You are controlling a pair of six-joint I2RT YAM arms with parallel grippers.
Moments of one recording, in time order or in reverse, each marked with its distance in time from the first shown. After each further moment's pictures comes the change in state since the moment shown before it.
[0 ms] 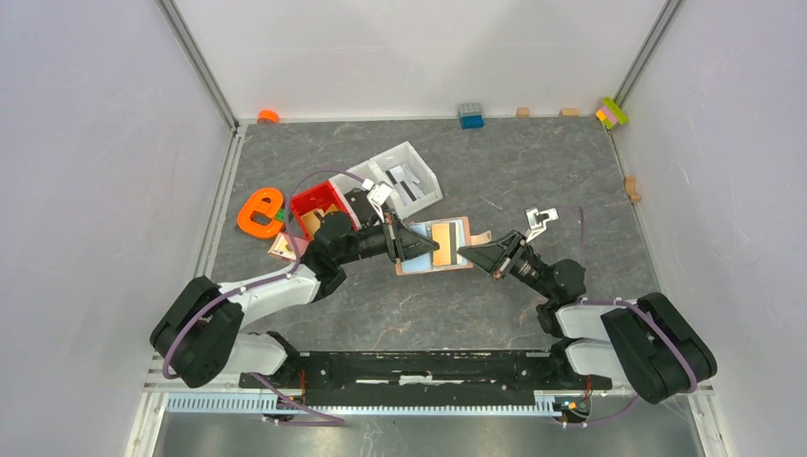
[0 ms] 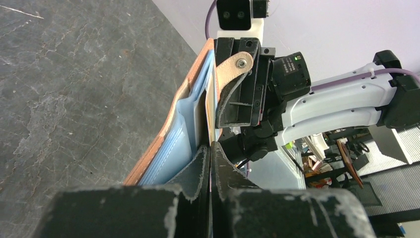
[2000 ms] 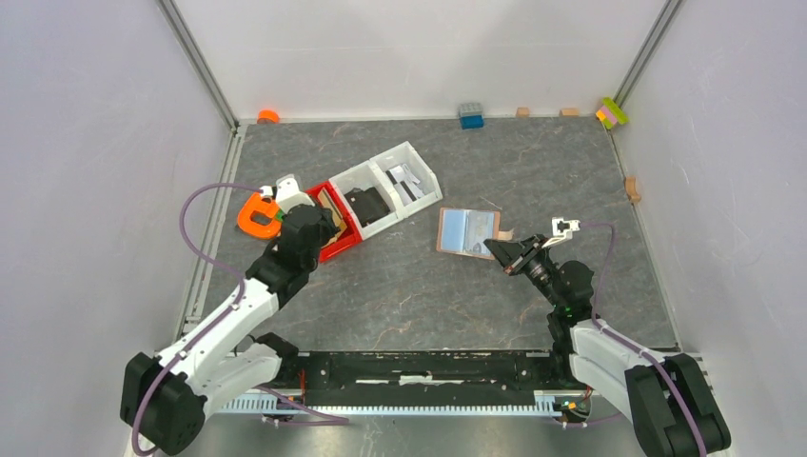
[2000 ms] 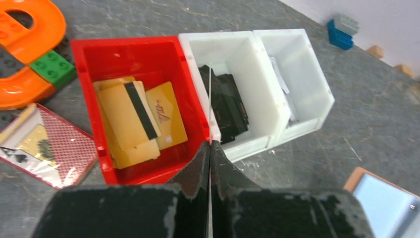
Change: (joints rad) left arm 0.184 -0.393 0.052 -0.848 -1.093 0.194; right arm -0.117 -0.330 -0.054 -0.527 0.274 -0.296
